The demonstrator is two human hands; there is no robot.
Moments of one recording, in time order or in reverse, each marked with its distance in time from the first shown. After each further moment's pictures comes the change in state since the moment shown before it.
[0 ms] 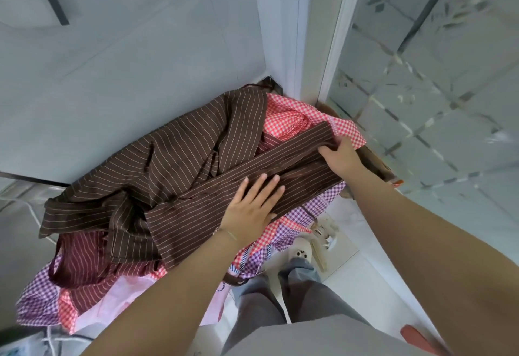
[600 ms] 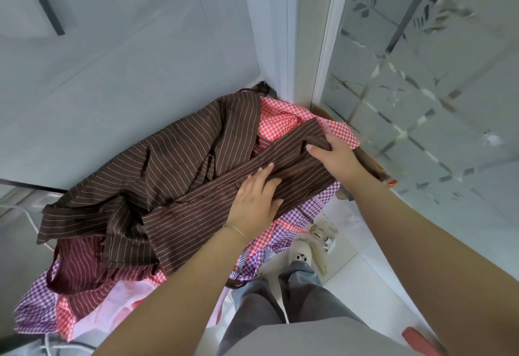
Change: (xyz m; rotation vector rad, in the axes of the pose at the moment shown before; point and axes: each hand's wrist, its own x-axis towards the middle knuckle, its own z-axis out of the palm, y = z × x) left_hand 0.022 0.019 -0.031 -0.406 0.146 -0.120; right_hand -0.042 -0.022 -0.020 0.186 -0.130 -0.136
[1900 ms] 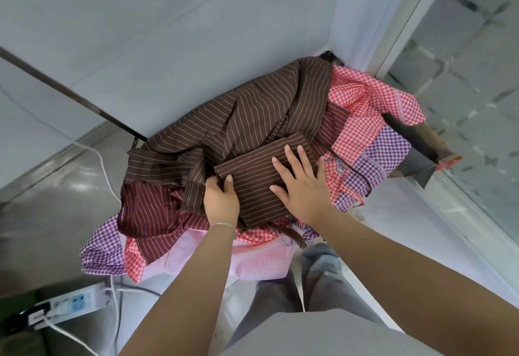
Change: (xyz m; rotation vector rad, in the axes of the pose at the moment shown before) left_hand -0.140 -0.126 -0.047 -0.714 0.475 -1.021; right_hand -0.086 0.069 0.227 -1.225 0.019 -0.588
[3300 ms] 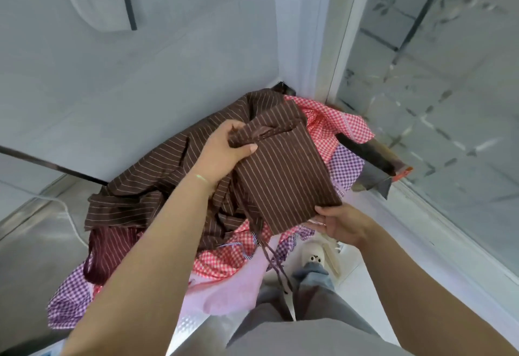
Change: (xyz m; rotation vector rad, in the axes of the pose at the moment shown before) left_hand 0.009 0.170 0.031 -0.043 -0.604 0.403; right_hand -0.061 0.134 -0.041 2.138 -0.374 0.659
